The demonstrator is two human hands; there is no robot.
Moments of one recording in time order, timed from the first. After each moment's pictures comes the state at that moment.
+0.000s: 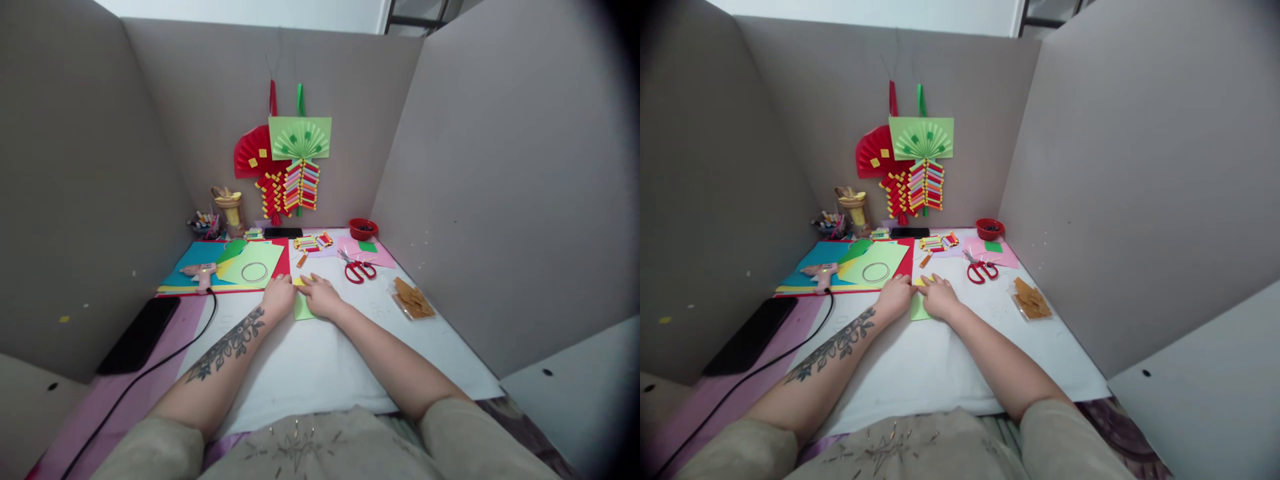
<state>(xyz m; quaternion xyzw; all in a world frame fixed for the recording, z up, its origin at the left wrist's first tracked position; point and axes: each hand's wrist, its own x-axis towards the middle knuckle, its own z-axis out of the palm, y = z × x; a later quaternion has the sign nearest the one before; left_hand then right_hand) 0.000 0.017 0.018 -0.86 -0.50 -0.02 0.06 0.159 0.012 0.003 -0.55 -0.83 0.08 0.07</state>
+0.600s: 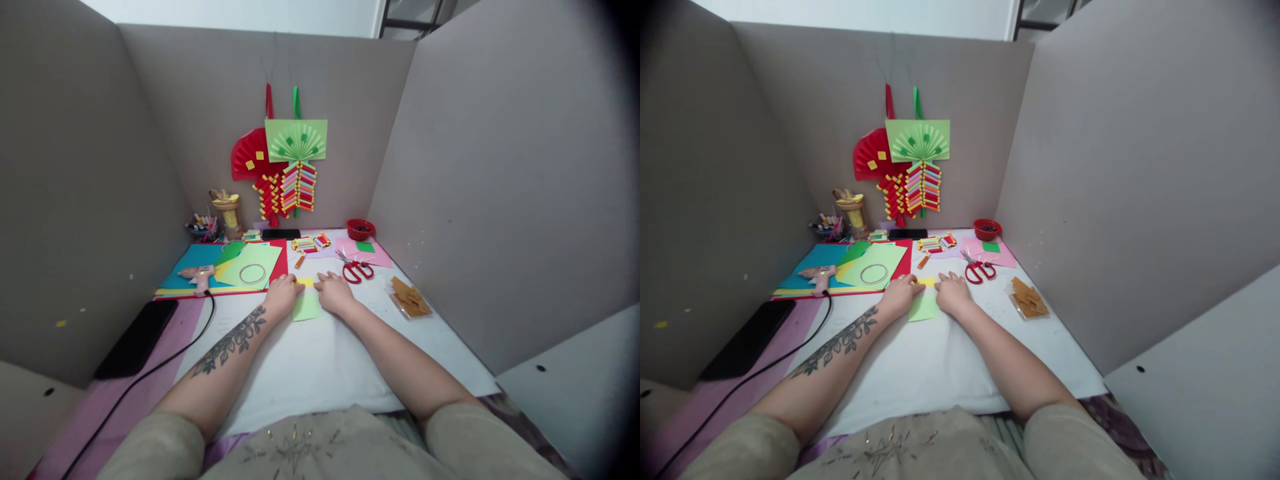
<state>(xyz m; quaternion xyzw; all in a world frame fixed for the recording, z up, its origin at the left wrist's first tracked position) 0.003 0.025 0.013 -0.88 -0.48 -0.05 0.04 0.185 0.016 0.005 -0.62 -0.78 0.06 0.03</state>
